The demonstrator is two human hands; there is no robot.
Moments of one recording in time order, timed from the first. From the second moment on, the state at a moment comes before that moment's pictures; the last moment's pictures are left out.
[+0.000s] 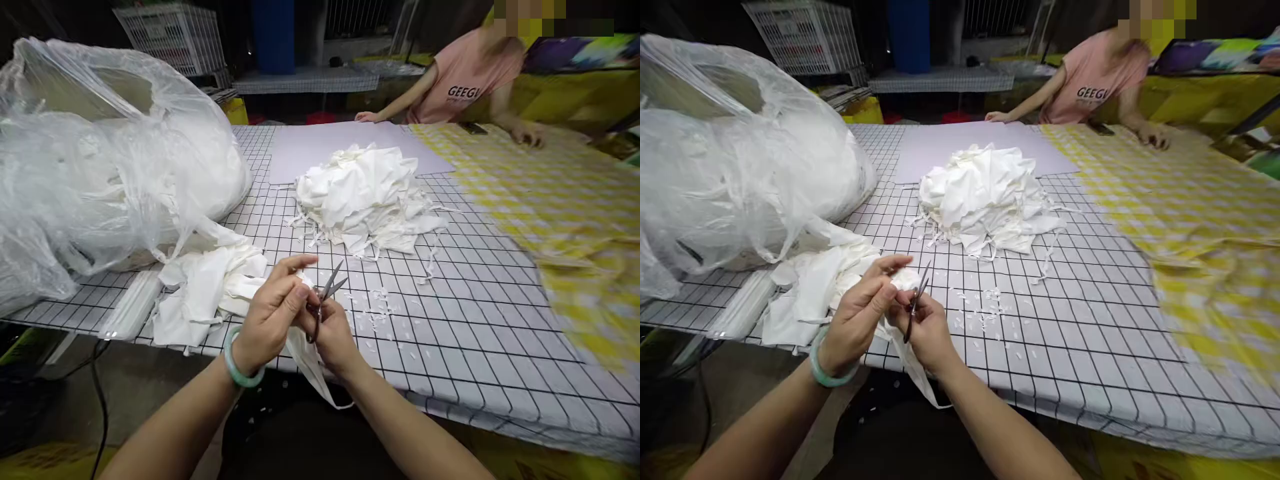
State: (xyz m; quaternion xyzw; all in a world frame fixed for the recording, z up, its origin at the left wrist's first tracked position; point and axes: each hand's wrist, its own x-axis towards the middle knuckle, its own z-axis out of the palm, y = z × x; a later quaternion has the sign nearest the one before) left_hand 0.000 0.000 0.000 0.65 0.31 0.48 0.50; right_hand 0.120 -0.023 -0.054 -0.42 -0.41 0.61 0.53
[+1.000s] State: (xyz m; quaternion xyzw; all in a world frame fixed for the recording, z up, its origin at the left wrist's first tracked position) left_hand 0.025 -0.024 -0.028 0.75 0.30 0.45 0.38; right_hand 0.205 -0.051 -0.026 -0.56 -0.69 0.35 0.31
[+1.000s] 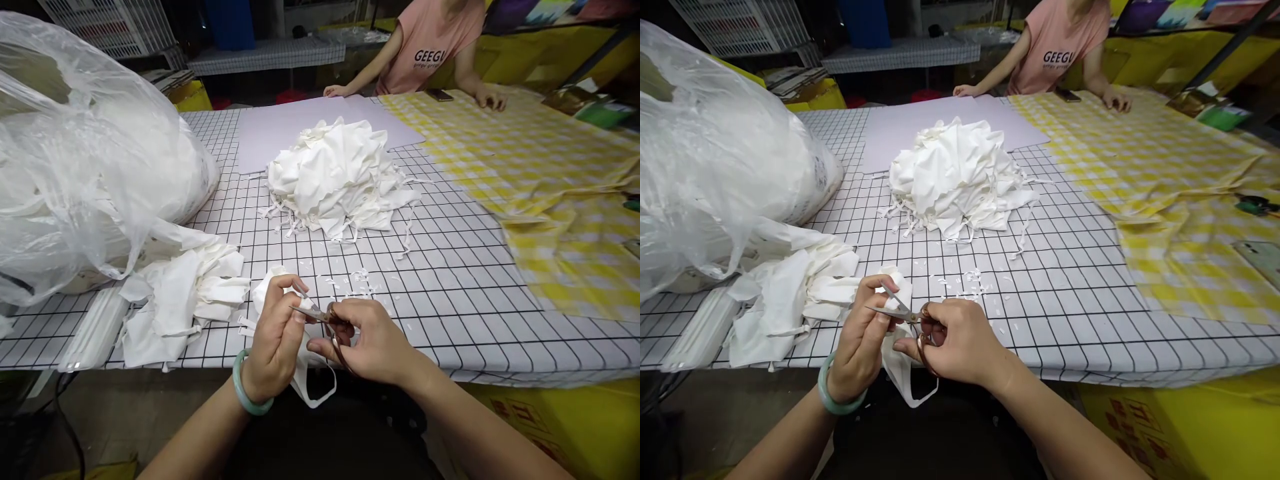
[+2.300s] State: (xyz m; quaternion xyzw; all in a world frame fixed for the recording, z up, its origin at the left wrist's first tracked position) left_hand -0.024 0.002 -0.051 0.82 0.47 0.26 0.22; right_hand 0.199 -0.072 -0.070 -0.59 -0.55 0.46 0.37
